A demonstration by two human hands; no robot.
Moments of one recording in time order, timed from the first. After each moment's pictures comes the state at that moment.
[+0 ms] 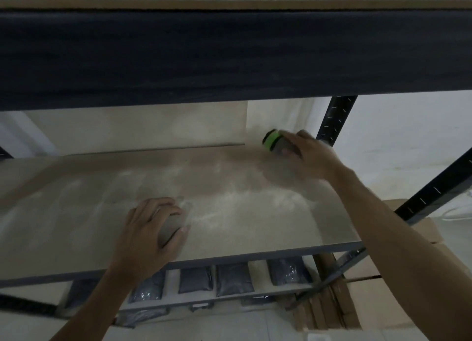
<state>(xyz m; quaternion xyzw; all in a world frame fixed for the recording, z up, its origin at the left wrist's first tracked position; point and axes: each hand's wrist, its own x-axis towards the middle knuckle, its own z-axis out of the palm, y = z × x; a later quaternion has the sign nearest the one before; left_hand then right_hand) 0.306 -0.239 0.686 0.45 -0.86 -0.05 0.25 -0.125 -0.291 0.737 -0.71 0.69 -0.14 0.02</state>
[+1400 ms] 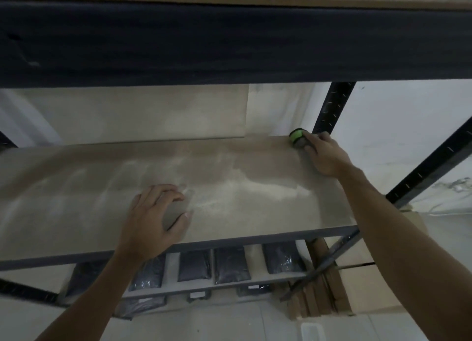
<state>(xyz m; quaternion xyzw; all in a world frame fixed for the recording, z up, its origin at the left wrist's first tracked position) 0.309 -0.239 0.685 0.44 -0.86 -0.04 0.26 -0.160 -0.271 0.719 -0.61 0.78 -0.13 0.05</state>
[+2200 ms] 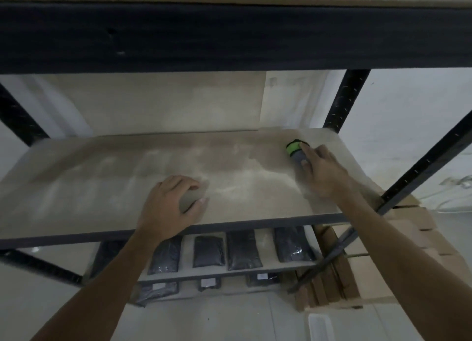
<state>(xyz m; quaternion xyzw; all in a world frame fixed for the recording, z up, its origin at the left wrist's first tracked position) 0.329 -0.236 0.690 0.43 -0.86 -0.07 0.26 -0.069 -0.197 0.715 -0.63 0.77 -0.14 0.03</state>
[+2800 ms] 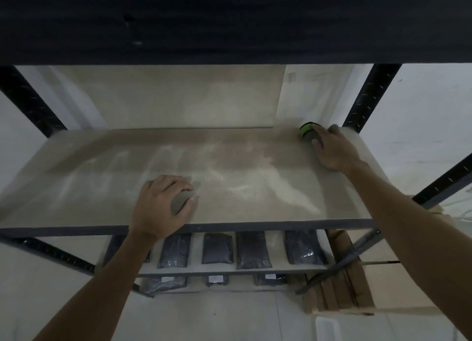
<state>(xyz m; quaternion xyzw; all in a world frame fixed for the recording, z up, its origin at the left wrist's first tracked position) 0.366 -0.243 0.676 0.43 -0.85 0.01 0.30 -0.089 -0.276 0.726 -0.61 0.77 -0.15 0.07</state>
